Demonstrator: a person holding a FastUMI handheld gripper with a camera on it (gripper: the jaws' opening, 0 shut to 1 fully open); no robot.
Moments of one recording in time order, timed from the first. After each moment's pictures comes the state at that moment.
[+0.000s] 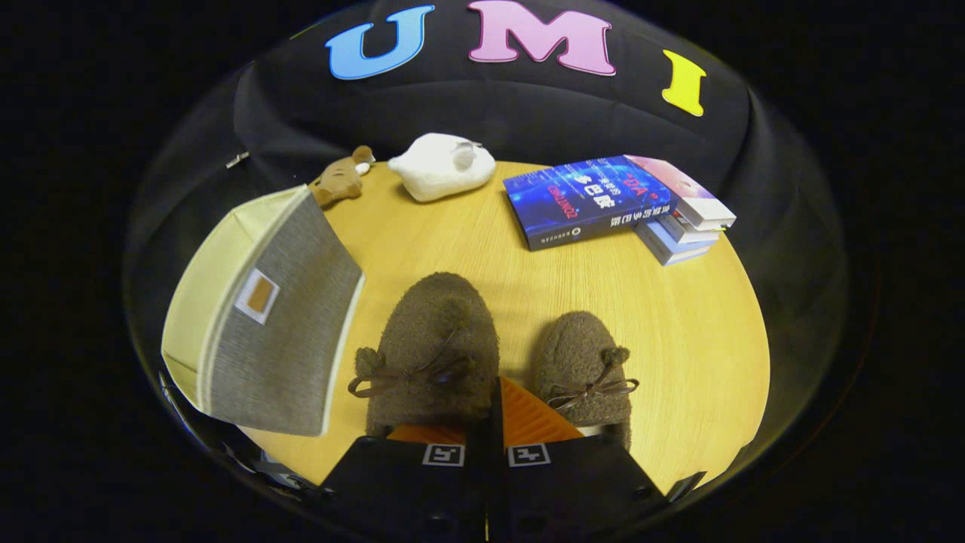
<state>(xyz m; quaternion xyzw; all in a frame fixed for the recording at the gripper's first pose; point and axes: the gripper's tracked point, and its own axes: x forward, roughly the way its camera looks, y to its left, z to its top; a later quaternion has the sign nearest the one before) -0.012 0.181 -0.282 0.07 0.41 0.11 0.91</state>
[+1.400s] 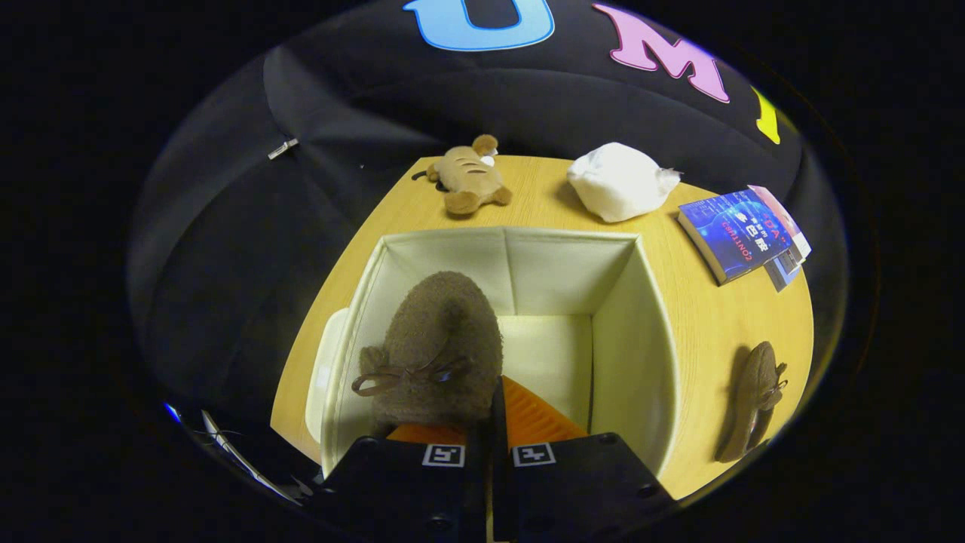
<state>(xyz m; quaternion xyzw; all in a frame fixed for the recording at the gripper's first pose) 0.005 0.477 -0.239 0.08 0.46 0.17 0.87</state>
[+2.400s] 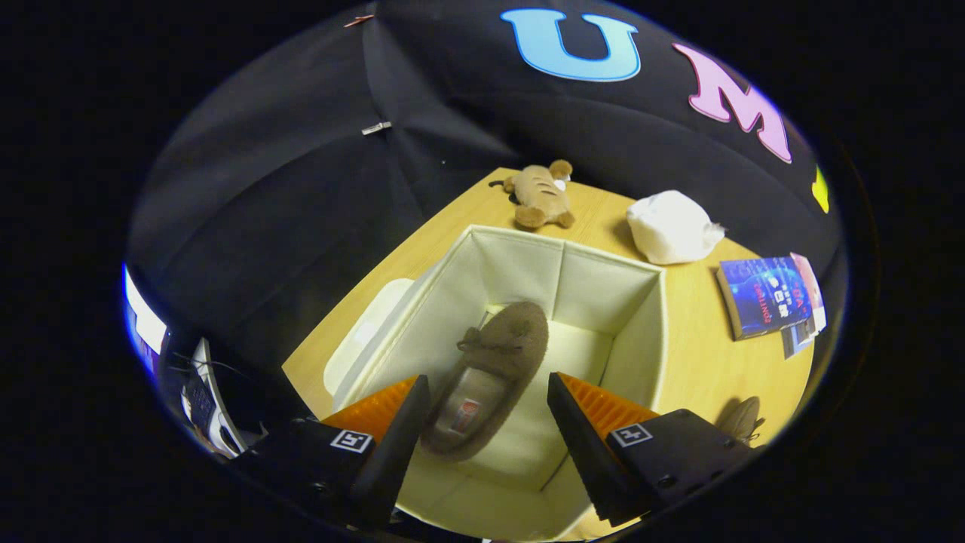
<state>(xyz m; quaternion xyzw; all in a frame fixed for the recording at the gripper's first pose) -0.035 0.443 -0.185 0.00 0.36 0.32 0.87</state>
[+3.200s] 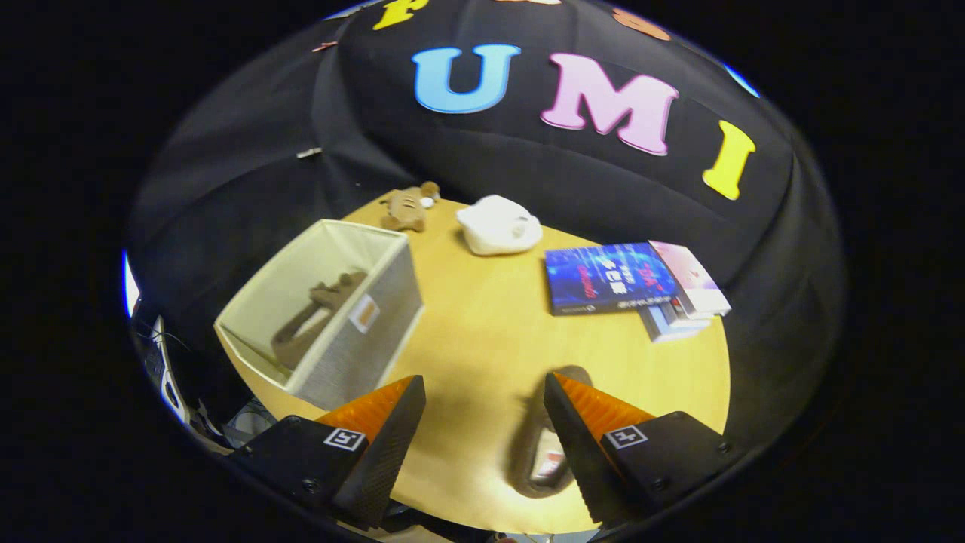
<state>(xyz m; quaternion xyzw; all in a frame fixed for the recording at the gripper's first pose) -0.043 0.145 -0.222 -0.02 0.35 0.17 0.92</state>
